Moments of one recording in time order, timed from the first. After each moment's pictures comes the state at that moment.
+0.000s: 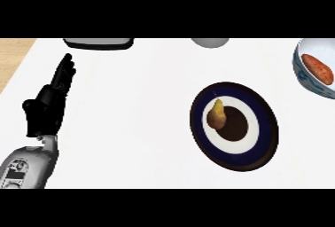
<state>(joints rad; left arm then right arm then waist) -0.26 0.29 -0.05 -1.59 -0.08 0.19 0.17 -0.81 -0.76 -0.48 -0.23 0.14 -0.49 -0.36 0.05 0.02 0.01</state>
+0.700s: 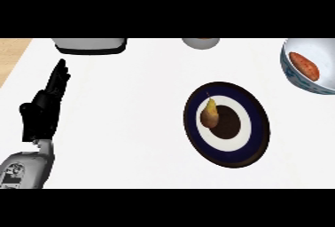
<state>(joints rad) -0.22 0.28 -0.01 -1.58 -0.10 0.17 0.16 -0.58 -0.77 -0.58 -0.32 -0.04 -0.16 -0.56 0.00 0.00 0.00</state>
